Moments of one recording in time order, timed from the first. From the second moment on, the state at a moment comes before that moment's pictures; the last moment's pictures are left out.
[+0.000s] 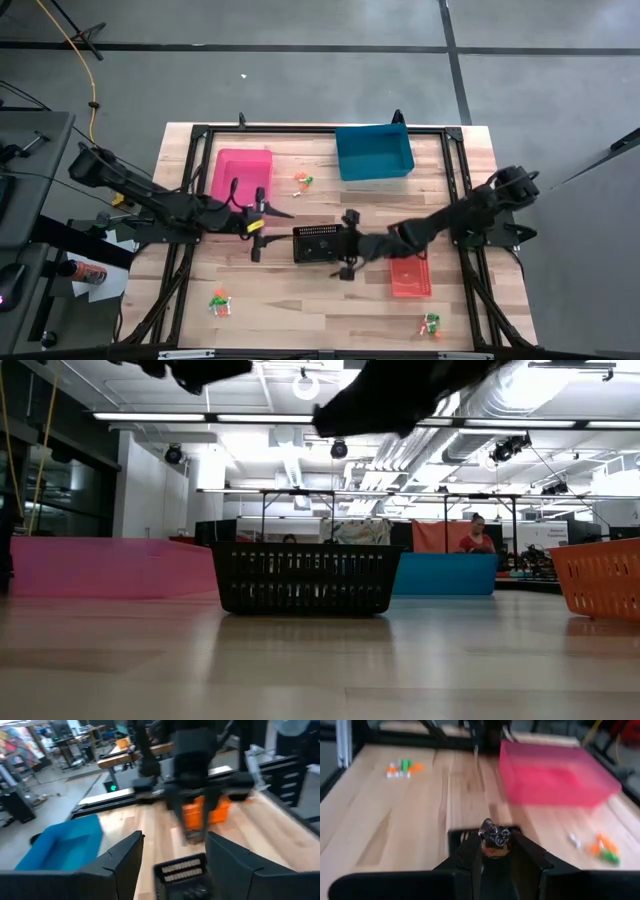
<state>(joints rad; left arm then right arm) -0.37 1.05 0.57 0.29 -0.37 0.16 0.36 1.66 0.94 0.28 0.44 0.06</state>
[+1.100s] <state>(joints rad) -0.46 0.96 0.33 0.66 -0.45 0.15 0.16 1.66 0.70 1.03 0.03 -0.11</state>
